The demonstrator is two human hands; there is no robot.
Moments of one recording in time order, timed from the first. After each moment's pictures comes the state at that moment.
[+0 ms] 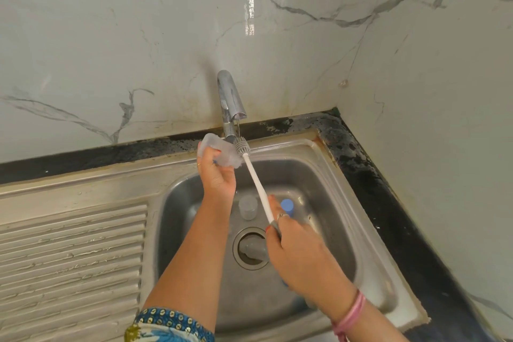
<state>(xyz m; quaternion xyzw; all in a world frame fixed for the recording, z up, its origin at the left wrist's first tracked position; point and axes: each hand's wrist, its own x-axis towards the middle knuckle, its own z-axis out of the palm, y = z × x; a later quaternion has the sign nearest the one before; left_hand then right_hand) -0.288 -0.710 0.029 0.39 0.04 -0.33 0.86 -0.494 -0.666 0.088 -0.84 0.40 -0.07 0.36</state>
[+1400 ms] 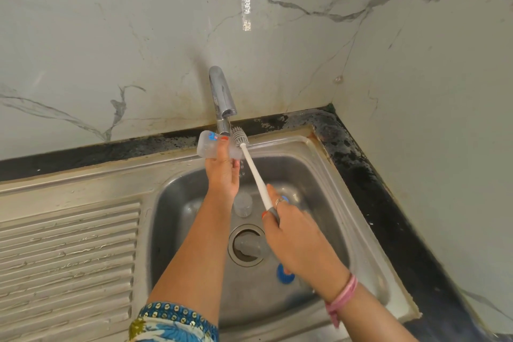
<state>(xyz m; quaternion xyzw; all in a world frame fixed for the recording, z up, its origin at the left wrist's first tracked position) -0.300 -0.732 0.015 0.45 0.07 -0.37 0.81 -0.494 -0.682 0.097 -0.82 0.41 -0.06 0.40</state>
